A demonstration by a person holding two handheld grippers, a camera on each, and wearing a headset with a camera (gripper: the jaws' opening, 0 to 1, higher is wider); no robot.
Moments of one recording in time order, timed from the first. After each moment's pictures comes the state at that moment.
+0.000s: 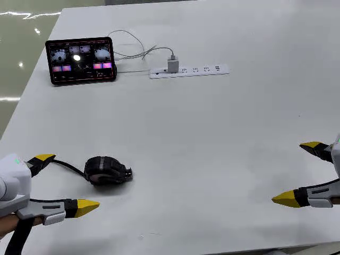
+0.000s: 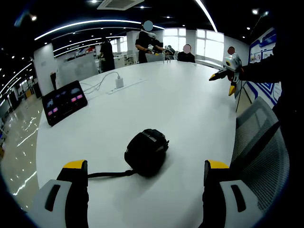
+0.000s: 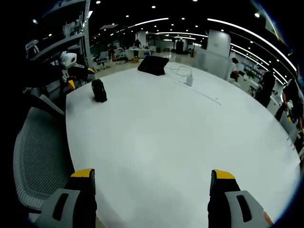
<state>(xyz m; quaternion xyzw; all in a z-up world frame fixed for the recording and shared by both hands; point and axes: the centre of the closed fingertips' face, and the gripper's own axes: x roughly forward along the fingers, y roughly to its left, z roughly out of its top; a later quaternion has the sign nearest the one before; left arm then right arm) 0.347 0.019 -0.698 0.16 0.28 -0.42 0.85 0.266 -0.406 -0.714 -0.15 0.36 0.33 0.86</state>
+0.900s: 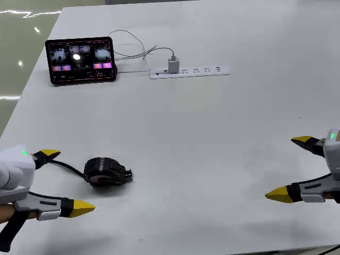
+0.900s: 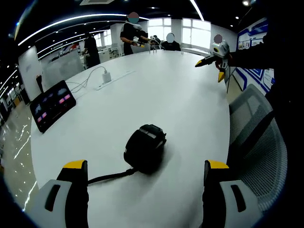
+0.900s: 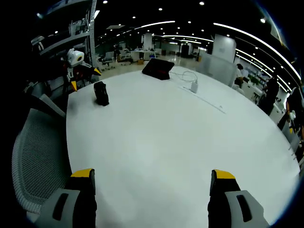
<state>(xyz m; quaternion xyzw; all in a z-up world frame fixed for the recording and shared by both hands) 0.354 0.019 -0.706 0.22 0.31 -0.47 0.80 0.285 -0.390 -0.708 -0.16 0.34 0.35 0.86</state>
